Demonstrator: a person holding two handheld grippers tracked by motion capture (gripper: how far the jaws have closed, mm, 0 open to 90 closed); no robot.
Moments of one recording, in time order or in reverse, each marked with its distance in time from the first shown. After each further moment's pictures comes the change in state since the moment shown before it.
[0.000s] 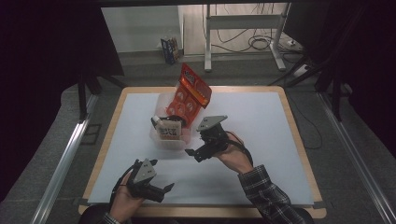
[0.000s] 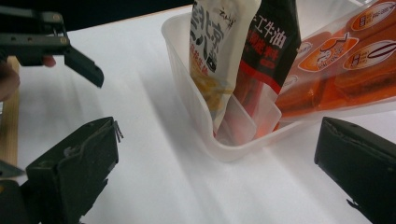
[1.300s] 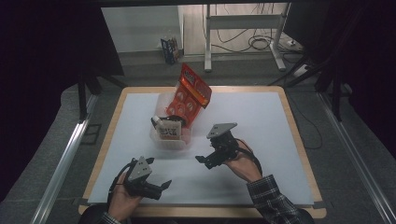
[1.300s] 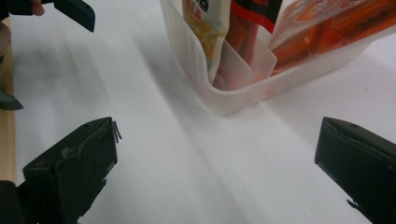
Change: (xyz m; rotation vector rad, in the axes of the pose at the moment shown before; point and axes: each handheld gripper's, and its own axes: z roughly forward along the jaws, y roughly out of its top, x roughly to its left) left arm 0.006 -0.001 -0.005 -0.039 0.002 -0.056; right arm -0.002 -0.034 -0.014 0.046 -0.011 0.029
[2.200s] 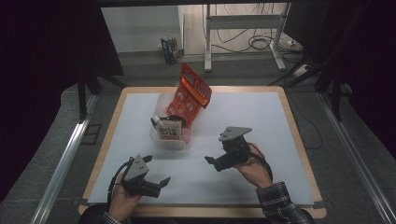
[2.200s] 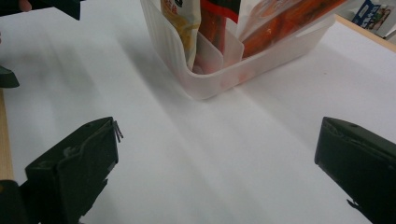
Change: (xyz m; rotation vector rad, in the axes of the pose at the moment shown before) left arm 0.002 0.002 -0.005 -0.047 0.023 -0.003; right arm 0.001 -0.018 -0.030 -0.037 -0.084 0.037
